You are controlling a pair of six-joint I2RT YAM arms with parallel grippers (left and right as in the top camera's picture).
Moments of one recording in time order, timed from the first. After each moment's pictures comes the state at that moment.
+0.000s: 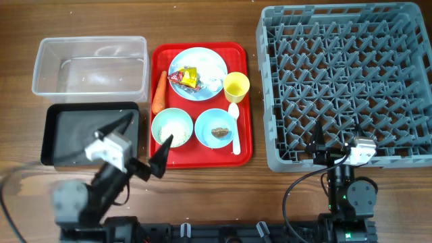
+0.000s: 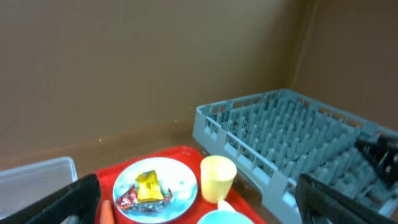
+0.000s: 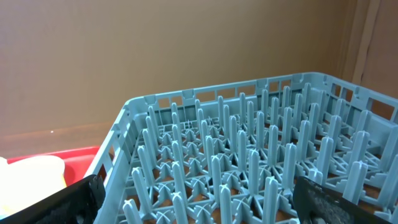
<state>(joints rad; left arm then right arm) 0.01 0.34 0.55 -0.27 0.56 -0.07 0.02 0.02 0.01 0.01 0.11 0.11</state>
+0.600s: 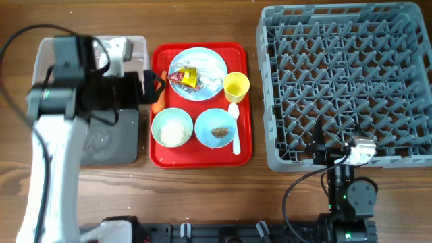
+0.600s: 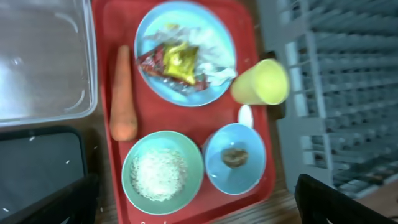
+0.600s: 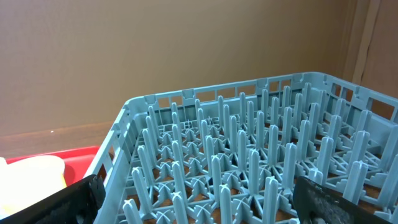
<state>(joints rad) 0.01 1.40 1.43 -1.08 0.42 -0.07 0.02 0.02 0.01 0.02 0.11 0.11</state>
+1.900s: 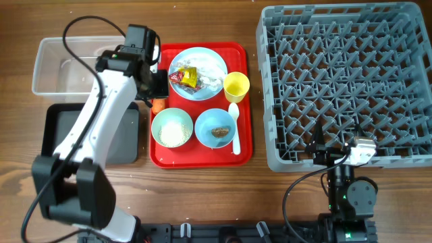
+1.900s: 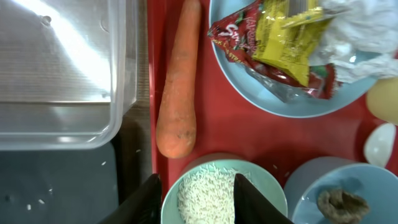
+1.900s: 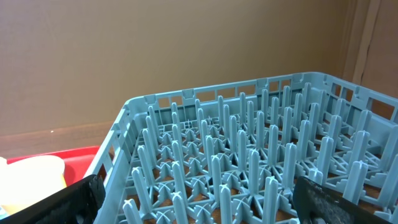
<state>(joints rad) -0.19 1.74 1.43 -0.99 -0.01 -0.22 0.02 0.02 0.01 0.02 0.11 0.11</state>
